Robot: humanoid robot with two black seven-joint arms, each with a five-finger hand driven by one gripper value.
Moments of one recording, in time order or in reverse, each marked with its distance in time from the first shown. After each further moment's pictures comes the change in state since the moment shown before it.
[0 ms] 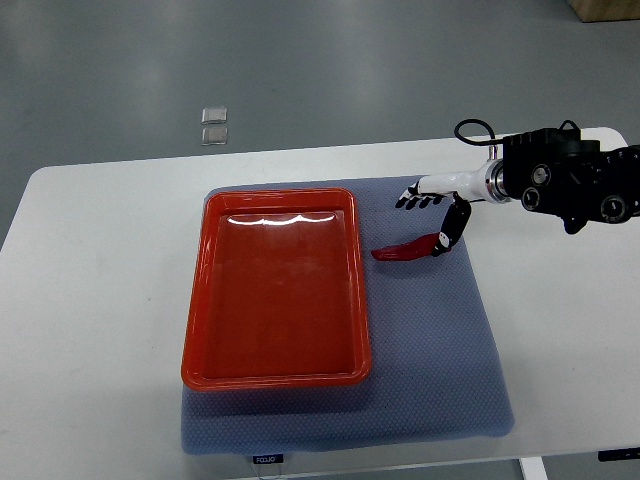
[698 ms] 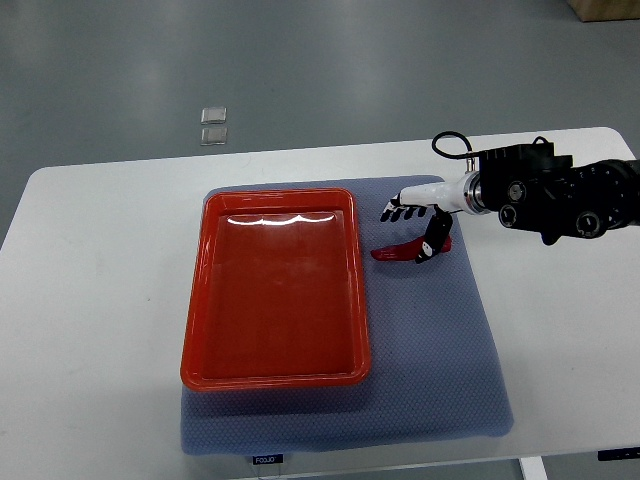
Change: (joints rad) left arm 0.000 0.000 0.000 0.000 0.000 0.000 0.000; right arm -0.018 0.062 -0.001 -0.002 -0.063 -0.044 -0.011
